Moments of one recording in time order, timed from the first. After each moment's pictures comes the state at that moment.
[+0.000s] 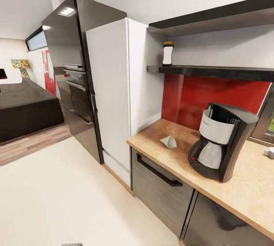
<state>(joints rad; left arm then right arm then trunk) -0.27 0.09 0.03 -0.25 0.02 -0.24 0.00 -0.02 -0.05 -0.06 -0.28 0.01 -0.23 0.01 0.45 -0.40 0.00</state>
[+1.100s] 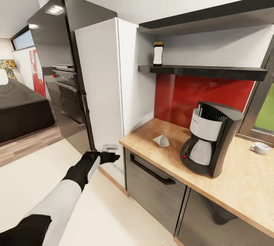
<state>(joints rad) -0.86 -0.06 -0.04 -0.61 0.02 0.55 -0.15 -0.02 -0.03 -0.06 -0.07 0.05 -0.23 0.00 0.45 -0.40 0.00</state>
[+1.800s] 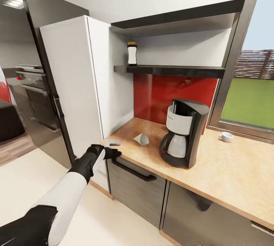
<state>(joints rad) -0.92 -0.11 -0.04 -0.59 0.02 0.65 -0.05 -0.02 -0.04 -0.06 -0.06 0.05 -0.23 0.00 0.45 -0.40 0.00</state>
